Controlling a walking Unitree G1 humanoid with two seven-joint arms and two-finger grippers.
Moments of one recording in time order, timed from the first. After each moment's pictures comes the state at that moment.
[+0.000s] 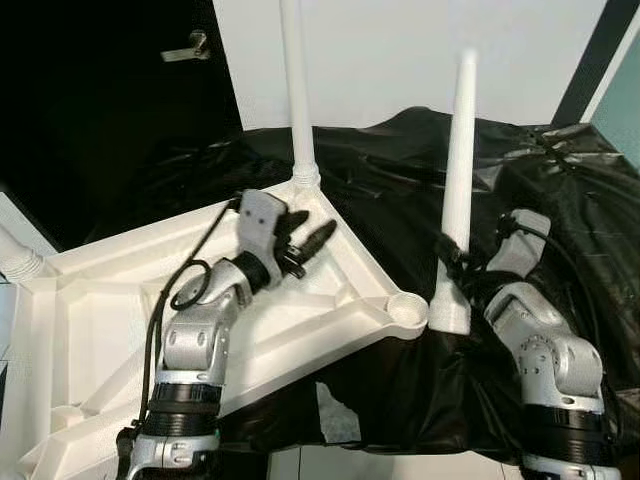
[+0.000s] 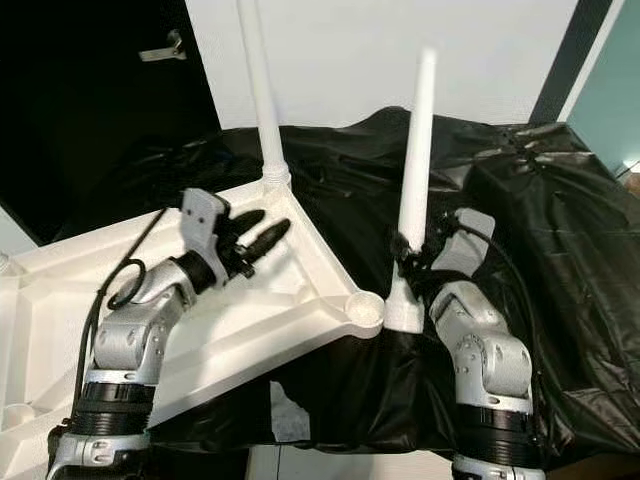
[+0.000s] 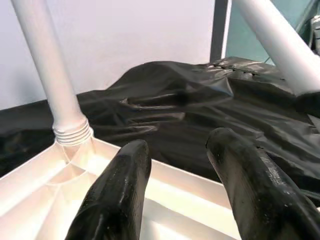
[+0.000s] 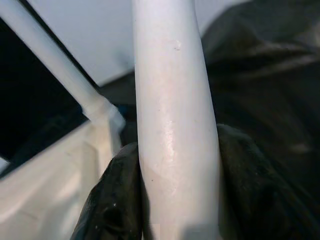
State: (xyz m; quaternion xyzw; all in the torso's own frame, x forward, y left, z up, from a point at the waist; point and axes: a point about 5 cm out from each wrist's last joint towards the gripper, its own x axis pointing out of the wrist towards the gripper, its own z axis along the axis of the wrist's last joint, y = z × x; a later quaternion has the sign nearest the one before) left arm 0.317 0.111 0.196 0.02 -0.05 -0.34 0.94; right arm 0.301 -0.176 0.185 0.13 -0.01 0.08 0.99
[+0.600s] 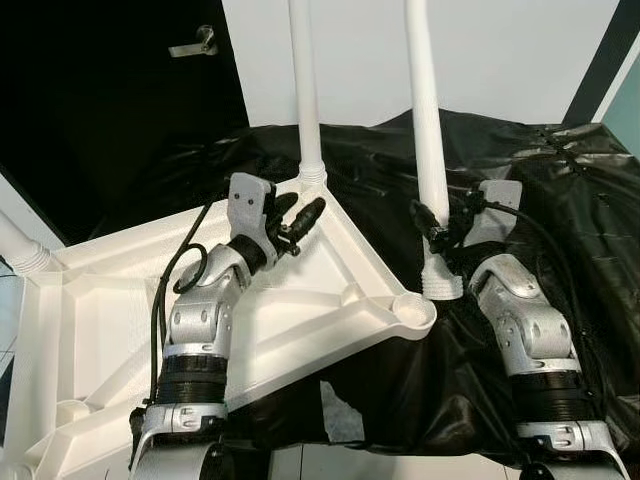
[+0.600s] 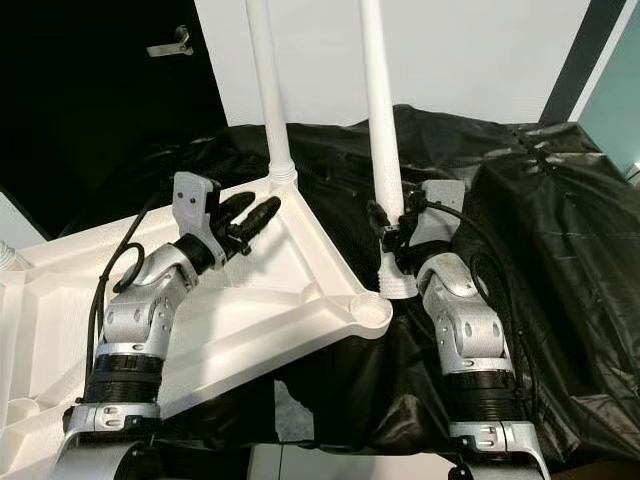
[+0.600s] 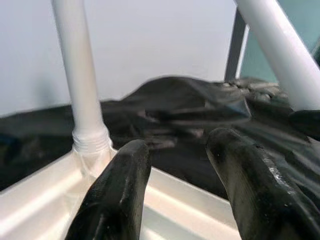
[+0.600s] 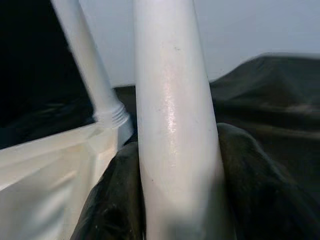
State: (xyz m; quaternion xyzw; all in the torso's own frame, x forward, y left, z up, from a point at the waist) left arm 0.340 0.116 0.201 -0.02 -0.08 -0.32 0.94; right arm 0.329 -0.164 0.190 -0.01 -0.09 0.10 0.99
